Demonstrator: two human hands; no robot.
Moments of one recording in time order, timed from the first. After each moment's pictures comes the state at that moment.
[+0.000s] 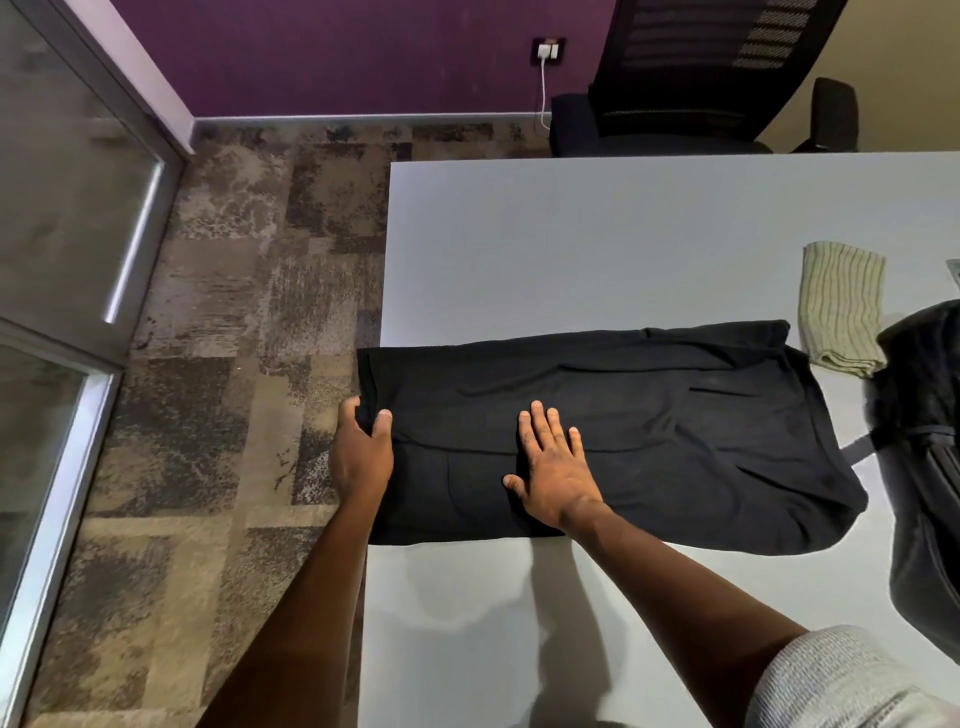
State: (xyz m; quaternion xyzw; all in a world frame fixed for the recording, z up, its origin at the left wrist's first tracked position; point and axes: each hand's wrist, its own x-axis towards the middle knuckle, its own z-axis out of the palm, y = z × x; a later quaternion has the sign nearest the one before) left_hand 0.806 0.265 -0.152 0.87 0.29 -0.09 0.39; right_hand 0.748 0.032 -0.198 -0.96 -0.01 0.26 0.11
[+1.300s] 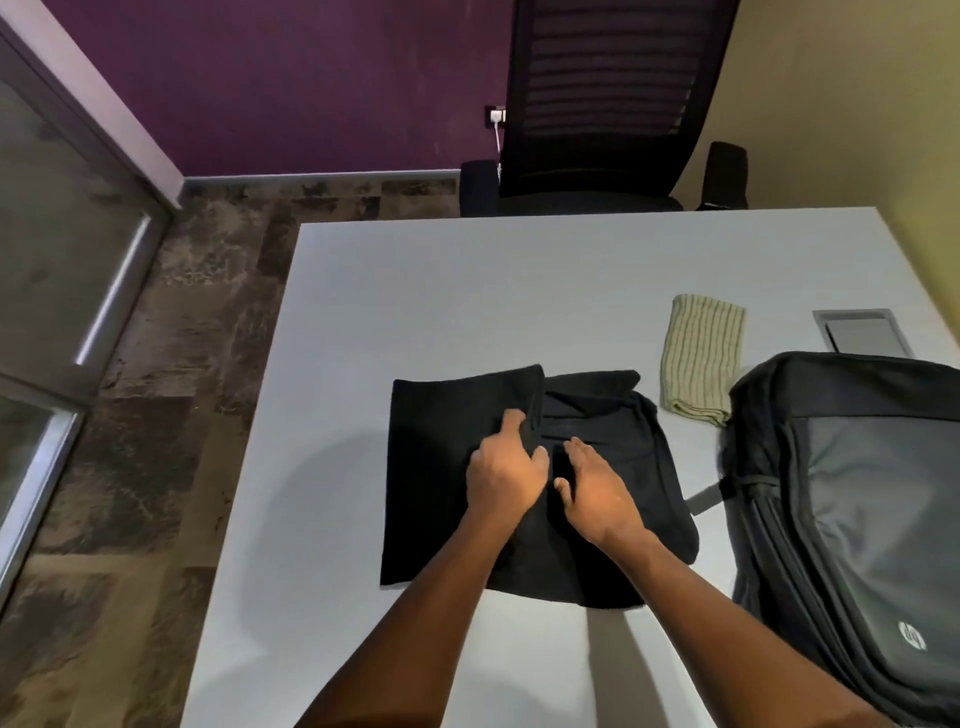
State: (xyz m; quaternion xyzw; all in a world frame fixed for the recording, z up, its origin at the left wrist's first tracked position) left_hand 0.772 -0.094 -0.096 0.93 0.02 -0.20 0.29; right_hand 0.727 -0.240 -0.167 -0.94 0.08 0.17 0.27
